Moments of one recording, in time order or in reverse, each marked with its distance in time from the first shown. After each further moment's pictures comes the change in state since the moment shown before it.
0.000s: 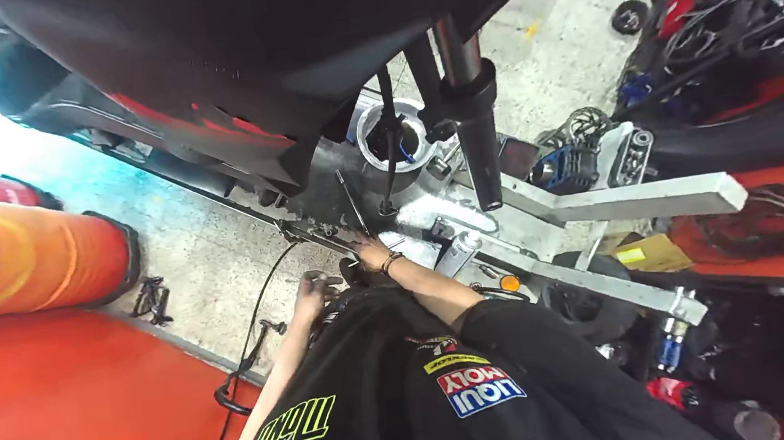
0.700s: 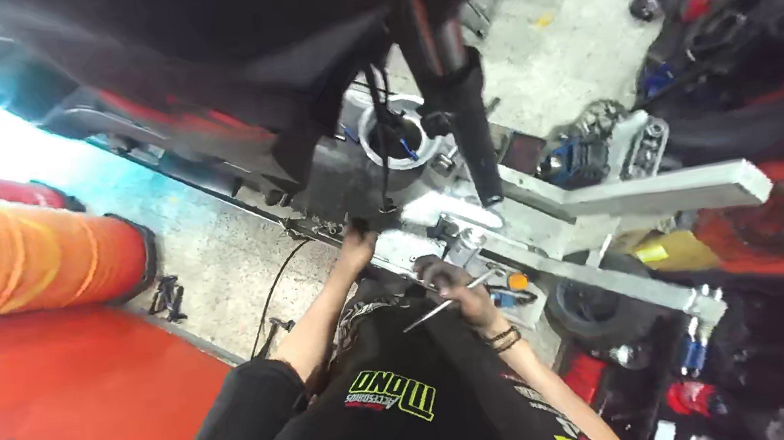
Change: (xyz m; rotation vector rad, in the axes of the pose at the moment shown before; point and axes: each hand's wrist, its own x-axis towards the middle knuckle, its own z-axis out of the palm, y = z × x) left_hand 0.074 0.055 0.105 0.510 -0.018 0.302; right_hand -0.237 -0.013 -0.077 1.331 0.491 -0.479
